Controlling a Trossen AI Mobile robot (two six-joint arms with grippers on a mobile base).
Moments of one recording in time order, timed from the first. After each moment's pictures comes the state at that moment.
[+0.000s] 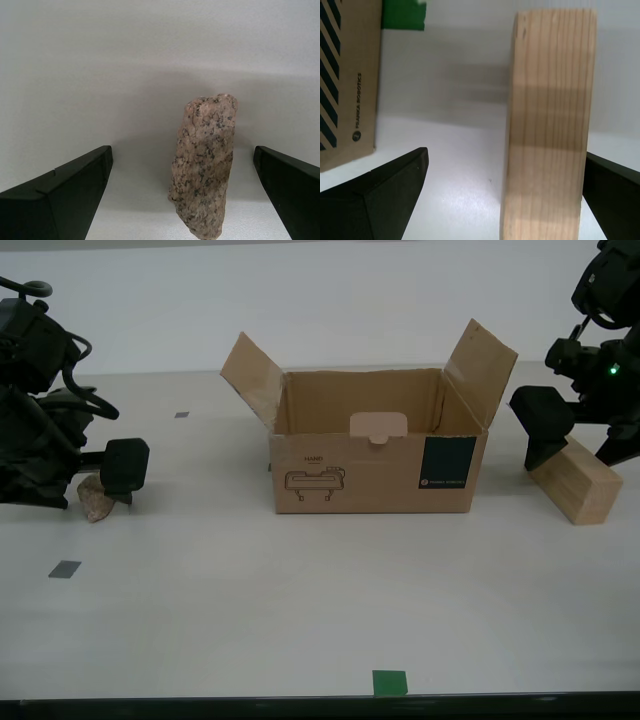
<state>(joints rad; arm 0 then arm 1) 0.14 1.63 0.66 -0.27 -0.10 0.07 -0.09 1.72 0.43 0.21 -0.07 -0.15</state>
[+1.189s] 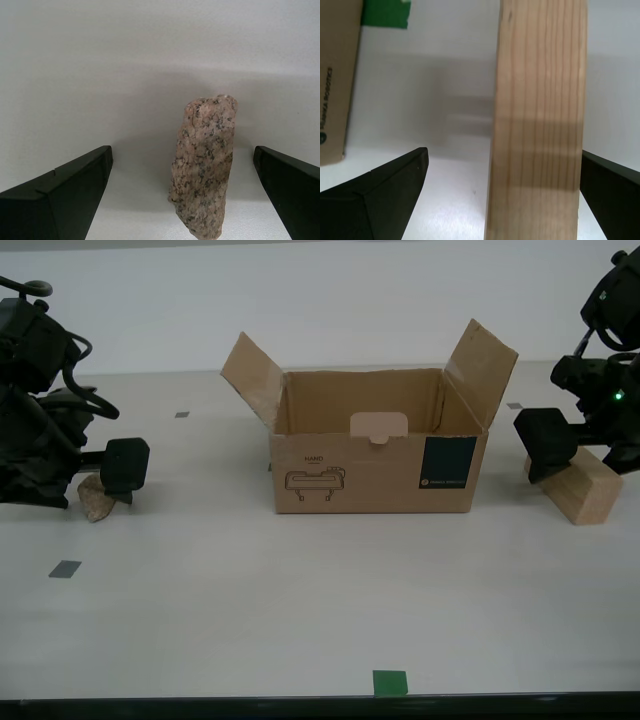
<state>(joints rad) 0.14 1.63 0.52 -0.04 -0.05 0.05 -0.09 1.72 0.43 0.21 -0.07 -0.15</state>
